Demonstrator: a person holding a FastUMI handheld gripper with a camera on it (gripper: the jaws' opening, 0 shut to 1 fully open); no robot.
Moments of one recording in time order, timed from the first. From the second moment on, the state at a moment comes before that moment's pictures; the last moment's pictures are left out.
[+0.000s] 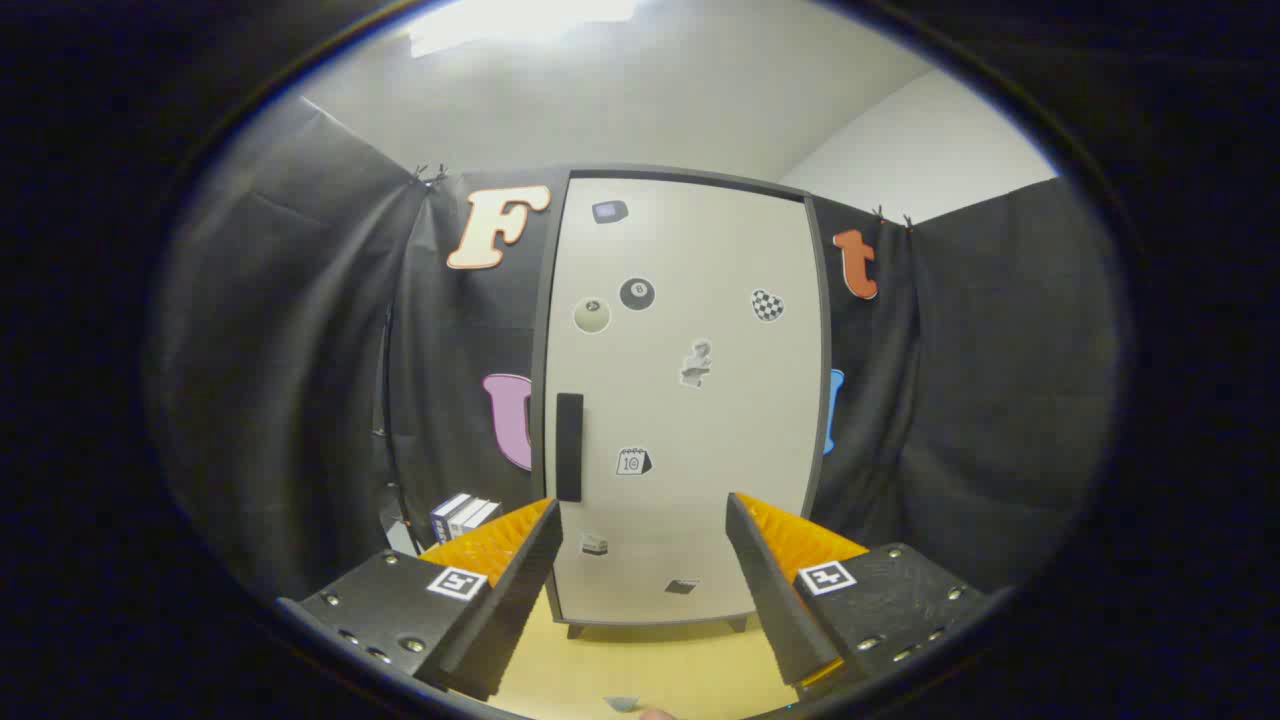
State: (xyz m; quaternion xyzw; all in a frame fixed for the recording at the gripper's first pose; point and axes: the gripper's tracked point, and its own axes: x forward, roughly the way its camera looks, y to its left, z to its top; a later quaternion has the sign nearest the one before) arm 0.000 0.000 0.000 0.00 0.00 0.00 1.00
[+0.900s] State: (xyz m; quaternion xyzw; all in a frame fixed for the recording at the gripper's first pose) arm 0.026 0.007 -0.007 0.01 0.01 0.00 1.00
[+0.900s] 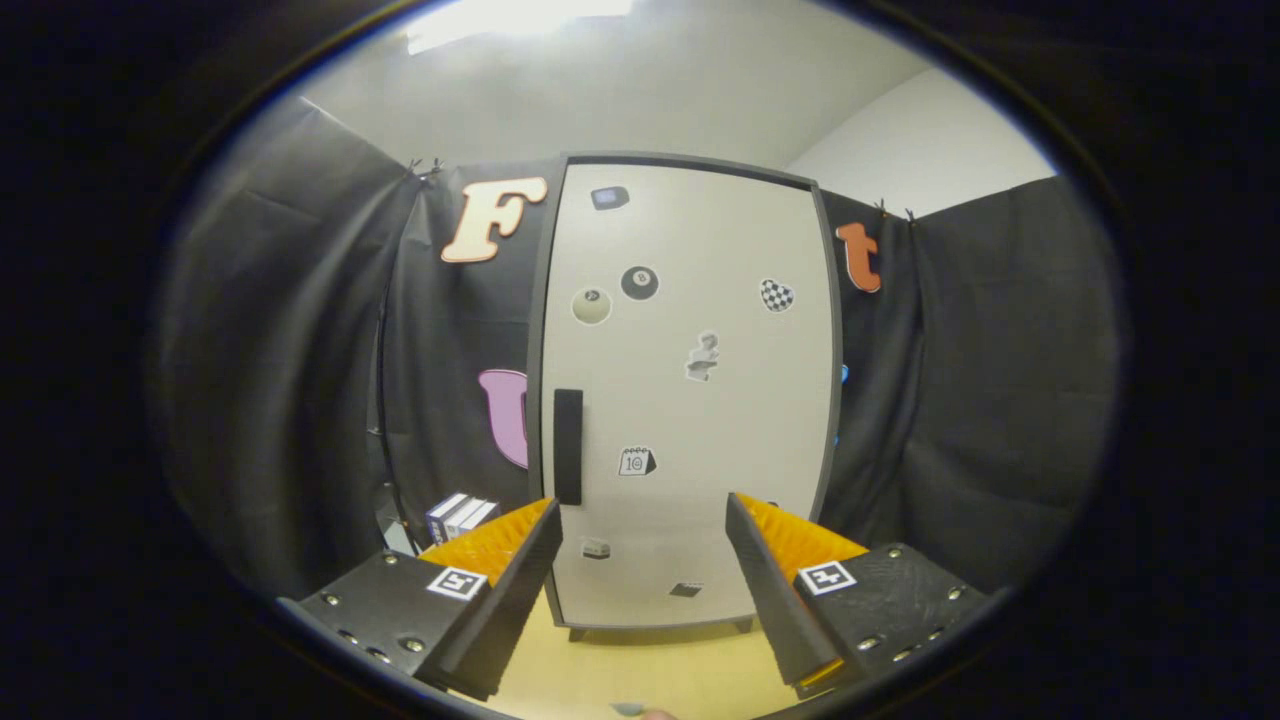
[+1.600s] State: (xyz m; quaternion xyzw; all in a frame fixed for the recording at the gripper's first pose) arm 0.132 0.076 -0.029 0.01 0.02 0.04 1.00
